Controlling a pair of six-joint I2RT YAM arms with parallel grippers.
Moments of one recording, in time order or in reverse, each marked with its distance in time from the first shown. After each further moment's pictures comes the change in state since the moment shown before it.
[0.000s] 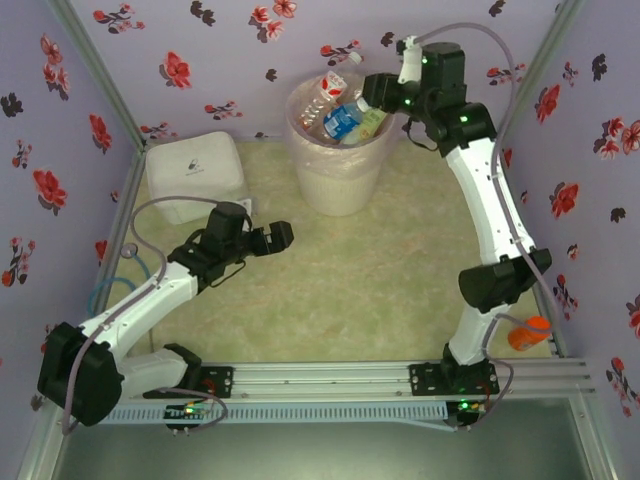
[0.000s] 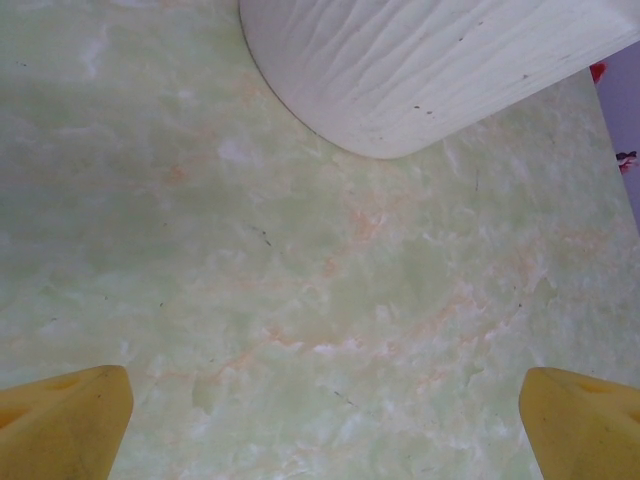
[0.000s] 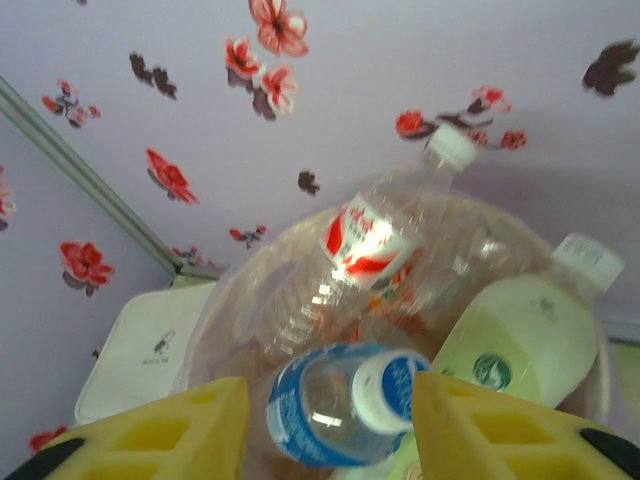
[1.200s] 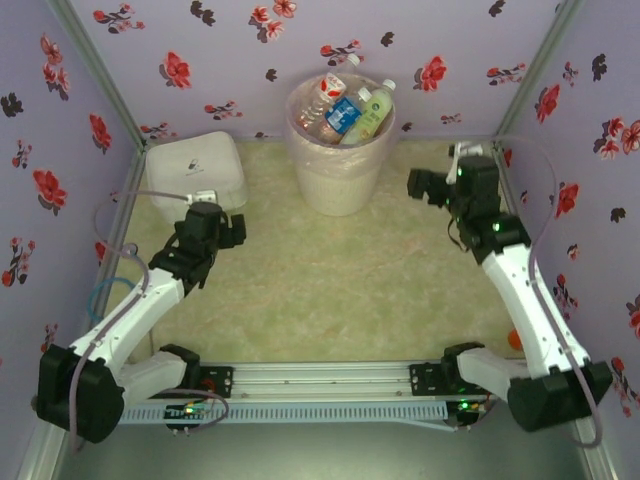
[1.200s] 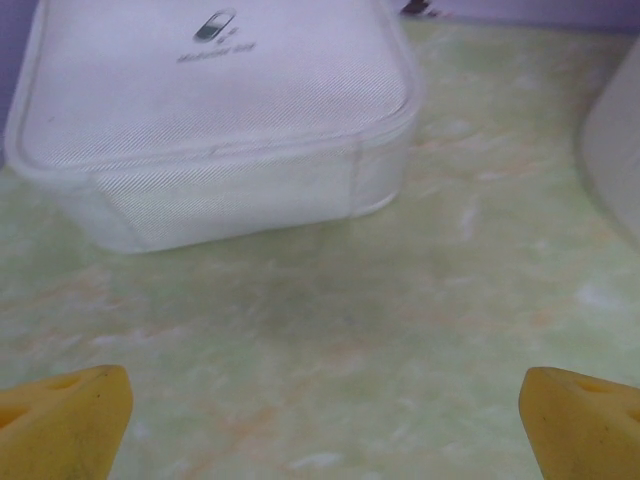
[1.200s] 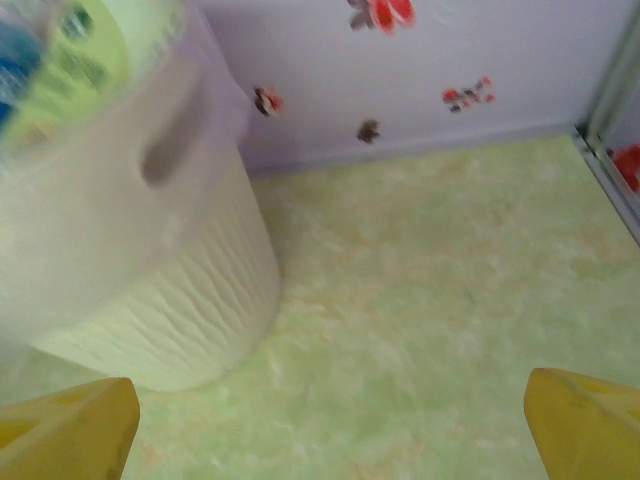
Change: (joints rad) left arm 0.160 -0.090 -0.069 -0.028 -0.509 0.341; right arm -0.108 -0.760 -1.122 0.223 0.372 -0.035
